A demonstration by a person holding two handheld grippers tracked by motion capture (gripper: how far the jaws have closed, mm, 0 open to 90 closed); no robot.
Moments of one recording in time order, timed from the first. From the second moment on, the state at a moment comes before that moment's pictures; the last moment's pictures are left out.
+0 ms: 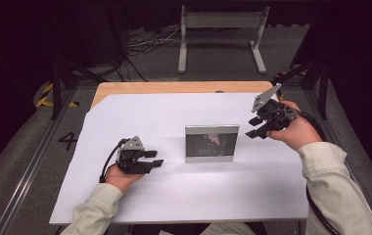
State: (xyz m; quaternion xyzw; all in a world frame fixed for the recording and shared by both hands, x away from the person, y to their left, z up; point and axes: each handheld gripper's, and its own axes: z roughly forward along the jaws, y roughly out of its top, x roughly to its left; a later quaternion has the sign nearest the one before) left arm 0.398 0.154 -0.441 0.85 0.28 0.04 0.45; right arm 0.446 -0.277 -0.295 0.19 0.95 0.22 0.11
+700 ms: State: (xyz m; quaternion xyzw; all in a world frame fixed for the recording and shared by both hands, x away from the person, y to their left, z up) left arm 0.399 0.156 -0.441 0.85 0.29 0.05 0.45; right arm 0.435 -0.313 -0.347 0.25 0.91 0.30 0.12
